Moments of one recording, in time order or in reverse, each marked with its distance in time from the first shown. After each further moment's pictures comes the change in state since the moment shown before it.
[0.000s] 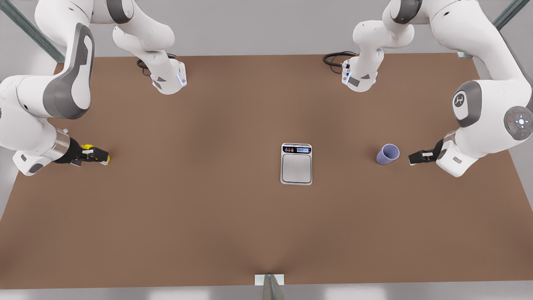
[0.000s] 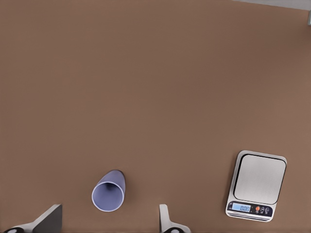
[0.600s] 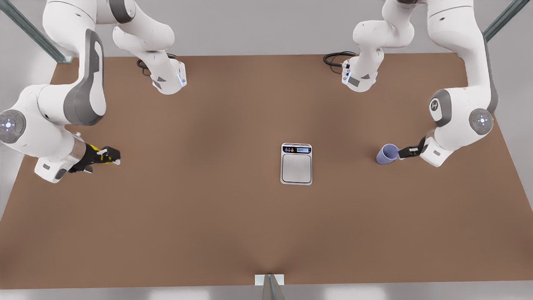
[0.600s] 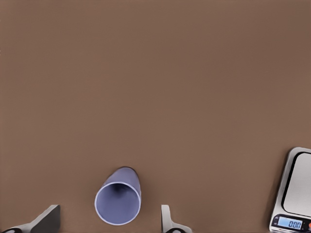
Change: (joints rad) left arm -0.006 -0.206 0.093 -0.654 0.006 0.470 0.092; right arm 0.033 0.004 0.012 -0.068 -0.014 0.069 -0.230
